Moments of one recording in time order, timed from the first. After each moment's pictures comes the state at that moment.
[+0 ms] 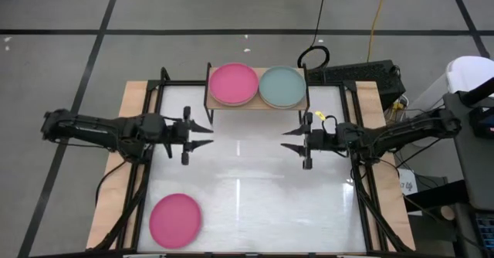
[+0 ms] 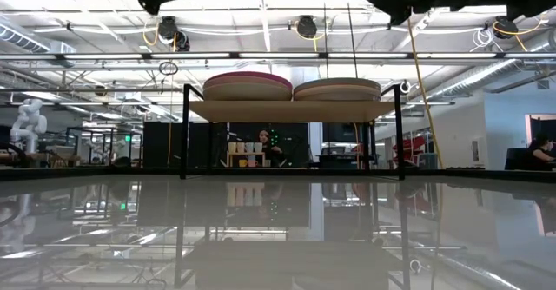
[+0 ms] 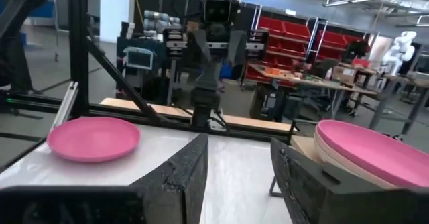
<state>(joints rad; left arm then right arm) -0.08 0.82 0.65 -0.05 -0.12 0.13 0.12 0.96 0.42 0.58 0.16 -0.17</state>
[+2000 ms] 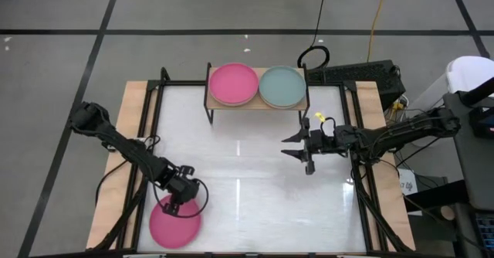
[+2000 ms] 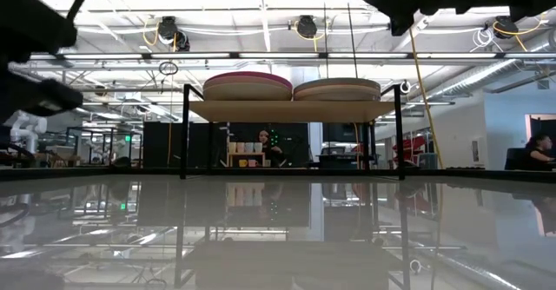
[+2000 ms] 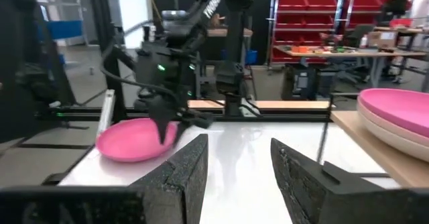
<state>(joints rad) -0.59 1.39 0.69 -0.57 0.12 -0.37 0.15 0.96 0.41 0.54 0.11 0.02</state>
